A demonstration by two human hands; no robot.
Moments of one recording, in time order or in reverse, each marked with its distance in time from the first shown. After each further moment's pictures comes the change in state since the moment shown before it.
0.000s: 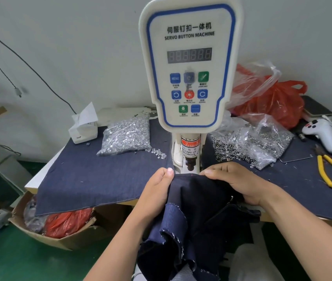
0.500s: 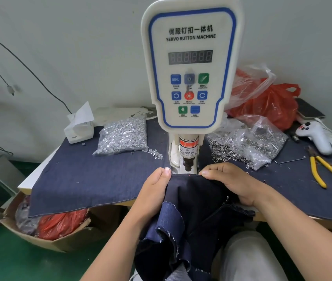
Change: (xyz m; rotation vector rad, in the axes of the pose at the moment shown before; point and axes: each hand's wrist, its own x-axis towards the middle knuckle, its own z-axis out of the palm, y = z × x) left_hand 0.004 -0.002 0.000 0.000 -0.007 -0.008; right_hand -0.005 -0.009 0.010 0.006 0.015 -0.022
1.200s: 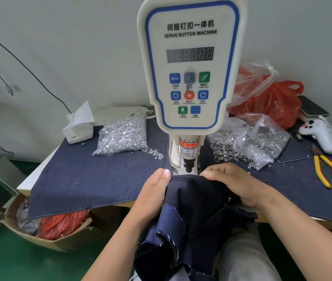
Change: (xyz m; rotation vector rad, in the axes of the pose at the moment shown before) left_hand 0.001 -0.003 -0.001 0.029 -0.012 0.016; right_hand 0.002 0.006 -0.004 0.023 -0.006 -0.014
